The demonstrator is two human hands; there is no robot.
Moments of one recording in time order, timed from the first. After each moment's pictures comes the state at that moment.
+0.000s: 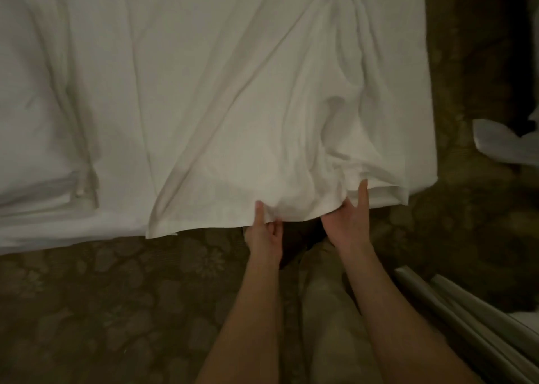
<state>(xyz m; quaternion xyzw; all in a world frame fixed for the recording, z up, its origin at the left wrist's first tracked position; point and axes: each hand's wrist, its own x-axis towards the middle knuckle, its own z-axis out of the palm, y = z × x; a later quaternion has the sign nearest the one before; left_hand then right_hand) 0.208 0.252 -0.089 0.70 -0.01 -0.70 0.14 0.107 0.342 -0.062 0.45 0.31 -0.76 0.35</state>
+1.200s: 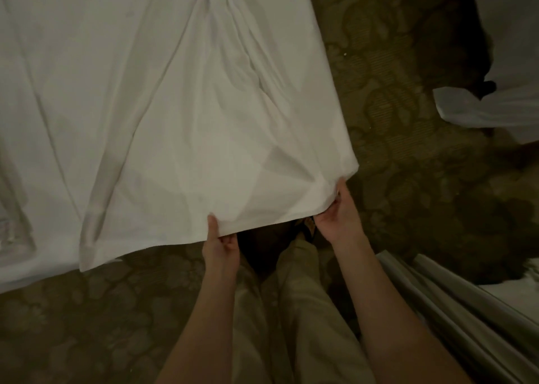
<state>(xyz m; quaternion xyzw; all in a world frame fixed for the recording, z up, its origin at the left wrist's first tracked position) 0.167 0.317 -0.084 0.68 -0.10 -0.70 0.17 0.022 0.466 -0.066 0.51 0.31 -0.74 0.31</state>
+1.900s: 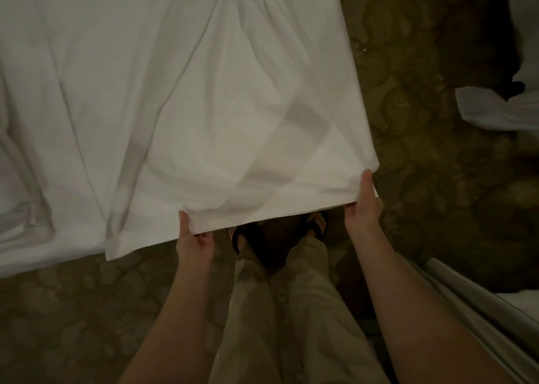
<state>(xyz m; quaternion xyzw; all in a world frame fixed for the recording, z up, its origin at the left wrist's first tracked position) 0.196 0.254 -0.074 0.70 -0.09 -0.66 0.25 0.018 0.459 -0.080 0.50 0.51 -0.67 0.20</state>
